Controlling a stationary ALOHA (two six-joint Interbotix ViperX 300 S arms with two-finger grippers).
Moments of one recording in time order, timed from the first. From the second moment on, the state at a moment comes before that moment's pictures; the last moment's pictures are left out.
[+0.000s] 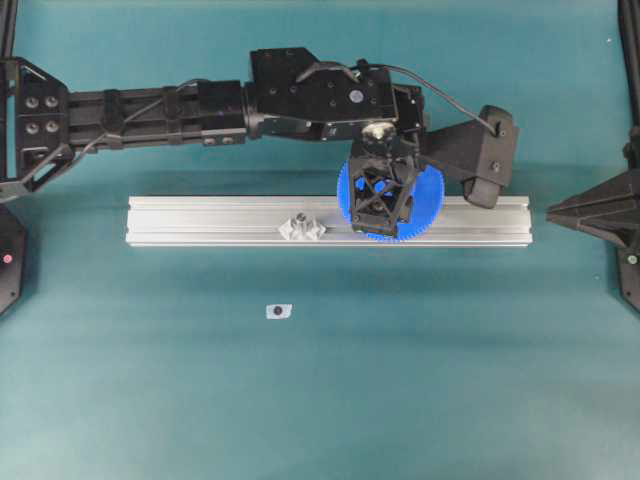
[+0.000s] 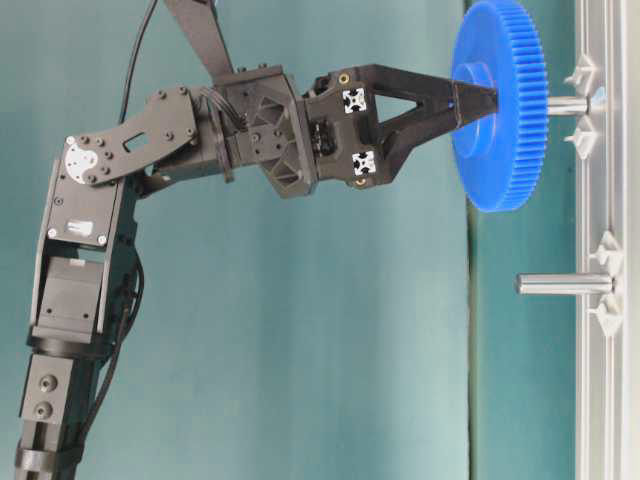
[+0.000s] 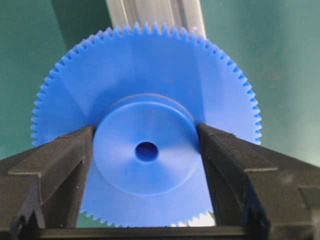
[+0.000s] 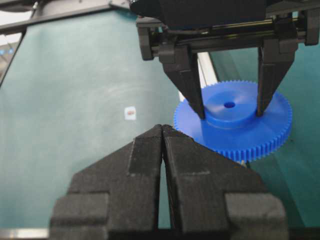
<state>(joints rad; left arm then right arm) 0.14 0.58 -0.50 0.02 1.23 0.36 -0.03 -1.23 1.34 0.03 0.06 0.16</state>
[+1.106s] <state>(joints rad) 0.14 0.63 -0.59 0.02 1.27 0.30 -0.03 -1.24 1.34 0.03 0.06 0.16</state>
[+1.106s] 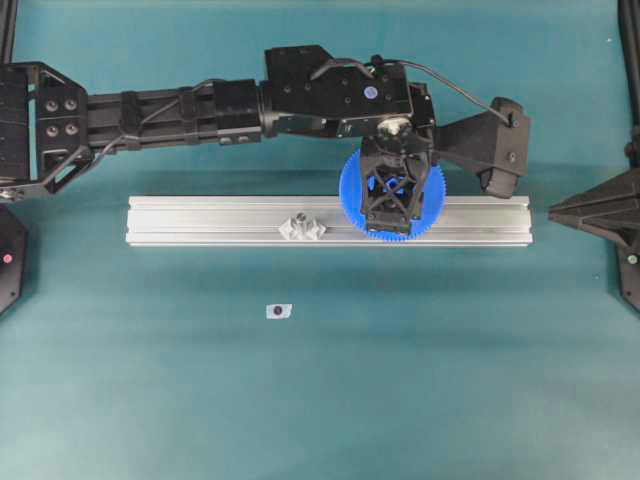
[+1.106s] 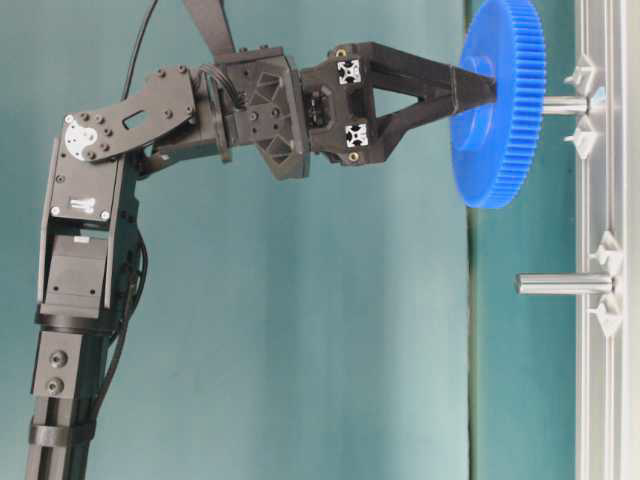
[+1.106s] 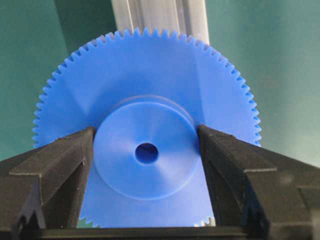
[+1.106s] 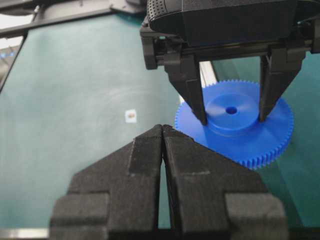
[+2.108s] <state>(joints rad) 0.14 0.61 -0.54 0.02 1.25 0.23 -0.03 -1.24 1.34 0.03 0.08 0.16</state>
